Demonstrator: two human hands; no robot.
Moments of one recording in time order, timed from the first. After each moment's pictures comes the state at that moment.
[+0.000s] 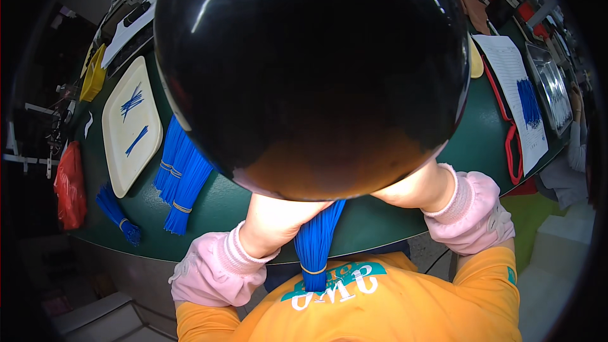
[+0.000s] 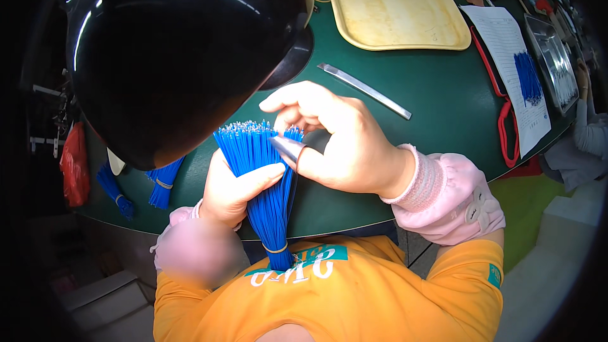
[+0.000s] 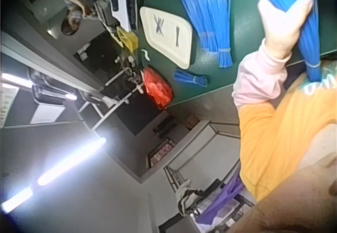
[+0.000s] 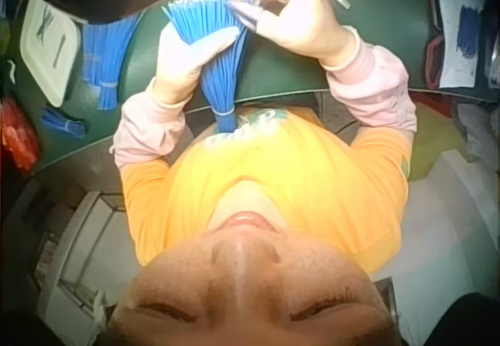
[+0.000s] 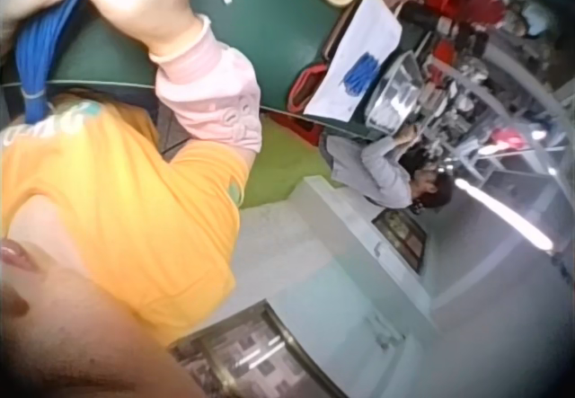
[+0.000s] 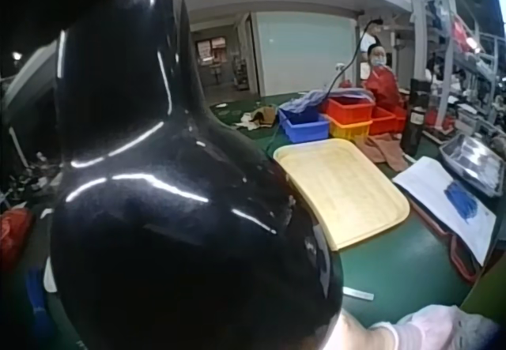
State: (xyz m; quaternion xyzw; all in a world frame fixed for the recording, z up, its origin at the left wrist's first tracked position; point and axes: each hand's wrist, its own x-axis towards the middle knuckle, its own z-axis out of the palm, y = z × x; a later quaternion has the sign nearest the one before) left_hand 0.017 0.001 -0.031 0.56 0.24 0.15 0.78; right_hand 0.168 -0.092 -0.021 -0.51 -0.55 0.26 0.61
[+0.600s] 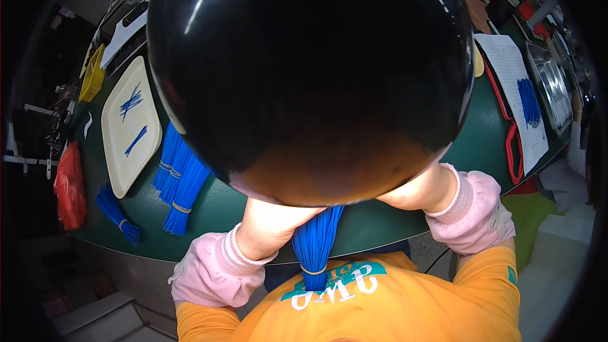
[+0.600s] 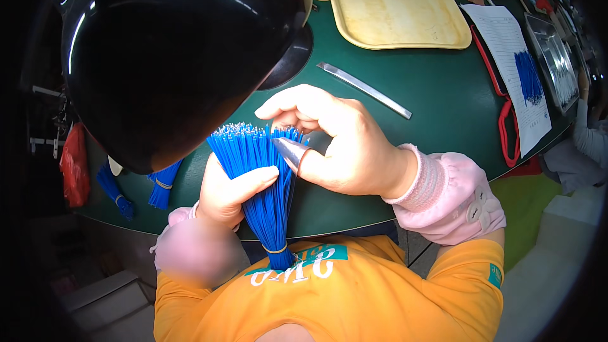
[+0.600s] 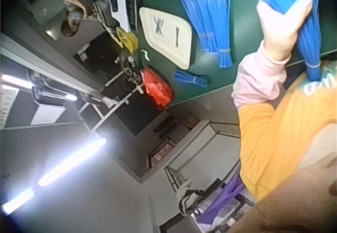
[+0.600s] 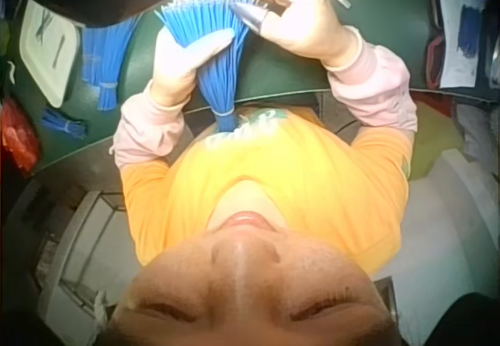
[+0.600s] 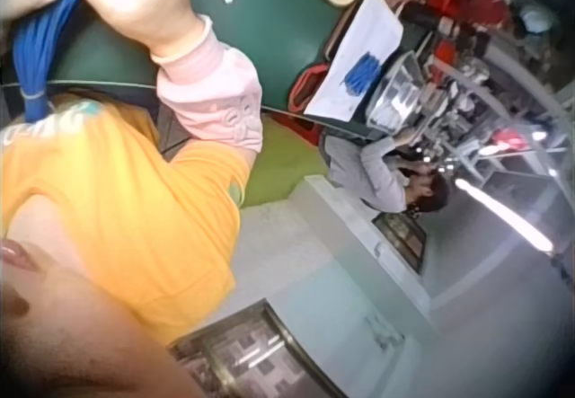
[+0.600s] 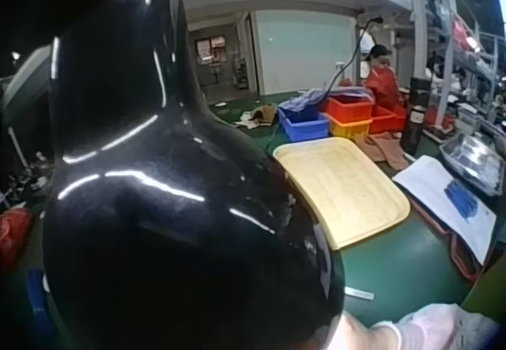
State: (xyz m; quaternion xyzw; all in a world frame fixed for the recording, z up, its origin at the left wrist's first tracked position) left_hand 0.013 0.002 -0.030 0.54 0.25 0.16 0.79; right_hand 0.173 -0.087 -0.030 -0.44 -0.54 0.32 0.64
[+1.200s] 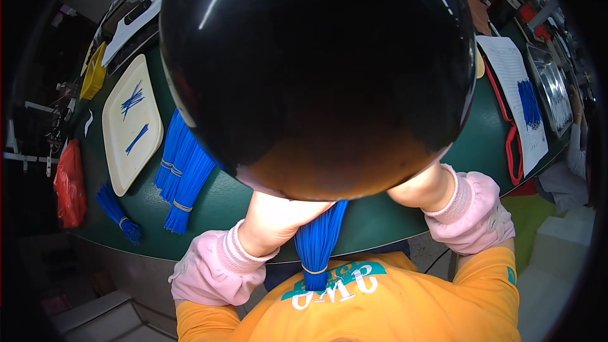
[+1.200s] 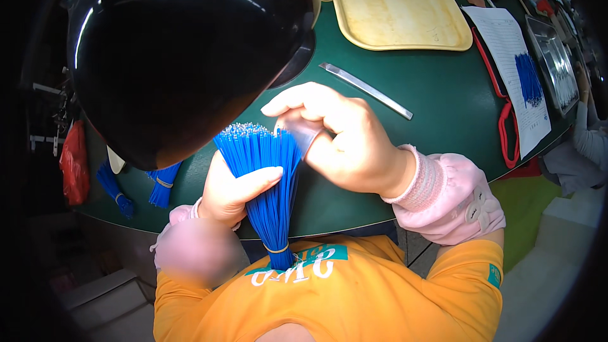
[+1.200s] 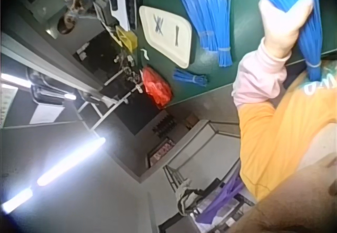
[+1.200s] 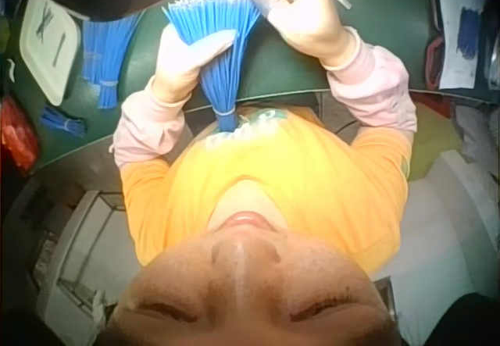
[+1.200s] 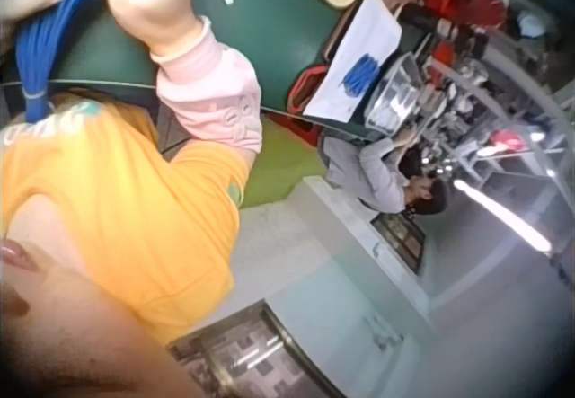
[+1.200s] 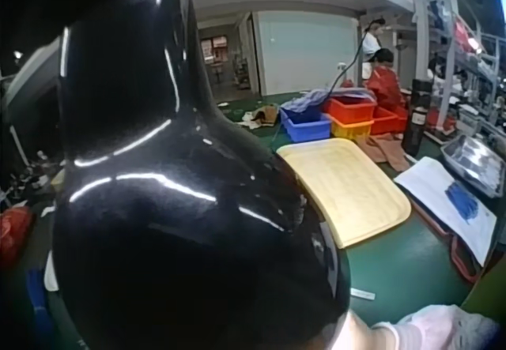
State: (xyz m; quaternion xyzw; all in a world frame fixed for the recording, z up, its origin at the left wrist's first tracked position) left_hand 0.016 0.001 -0.026 0.53 0.25 0.14 0.80; right_hand 0.174 -0.093 -0.024 -0.51 -0.60 0.19 0.59
